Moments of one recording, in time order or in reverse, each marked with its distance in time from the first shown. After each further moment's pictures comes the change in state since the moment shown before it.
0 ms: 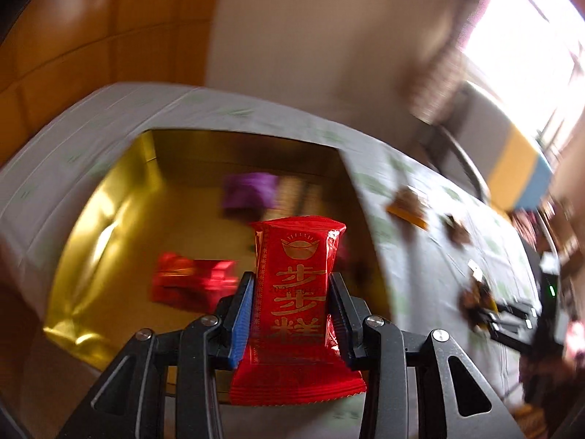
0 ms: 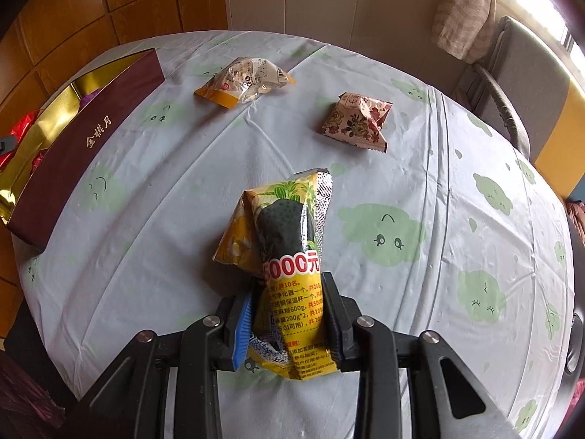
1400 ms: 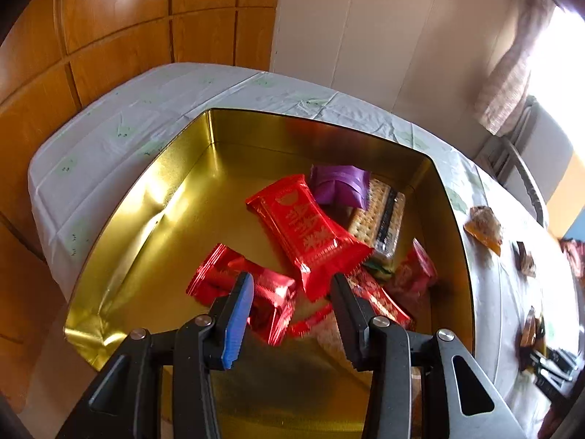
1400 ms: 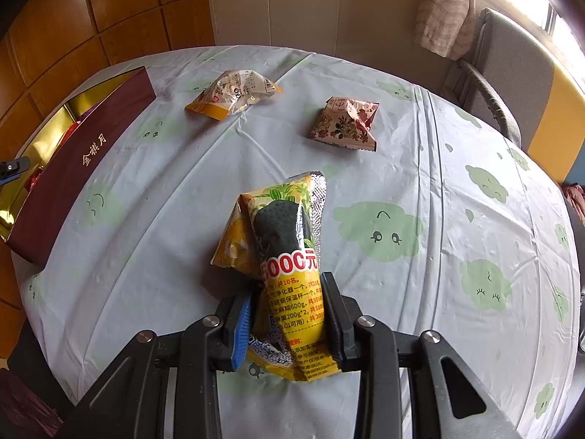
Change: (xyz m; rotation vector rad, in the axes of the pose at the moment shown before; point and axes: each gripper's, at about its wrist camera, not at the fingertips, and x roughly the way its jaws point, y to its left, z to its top) left arm 0.026 0.019 -0.001 -0.067 0.015 0.220; right arm -0.005 -0.002 -0.008 0.067 -0.055 -0.011
